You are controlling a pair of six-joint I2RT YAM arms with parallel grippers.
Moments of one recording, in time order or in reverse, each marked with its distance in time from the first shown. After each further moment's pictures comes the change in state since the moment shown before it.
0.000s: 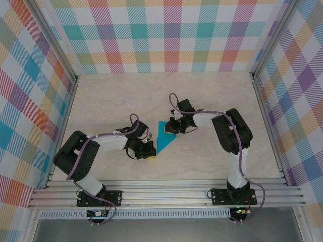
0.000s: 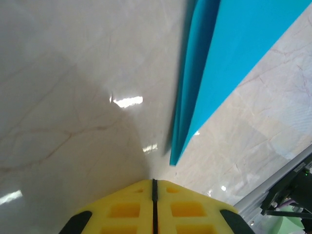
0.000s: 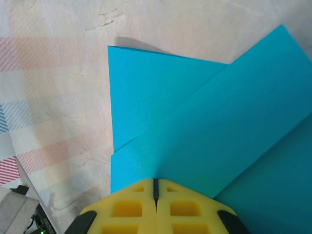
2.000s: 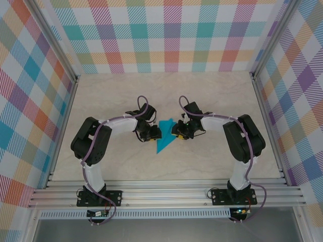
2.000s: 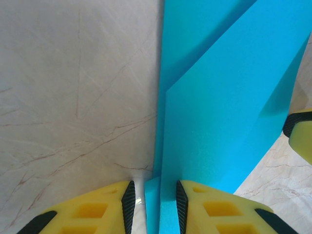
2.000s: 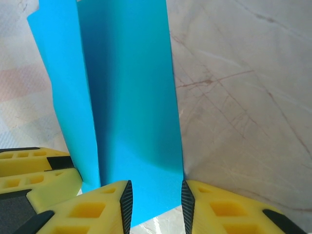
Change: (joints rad) left arm 0.040 0.267 0.392 -0.138 -0.199 0.127; right arm -0.019 -0.194 -0.150 -0.118 0.132 0.154
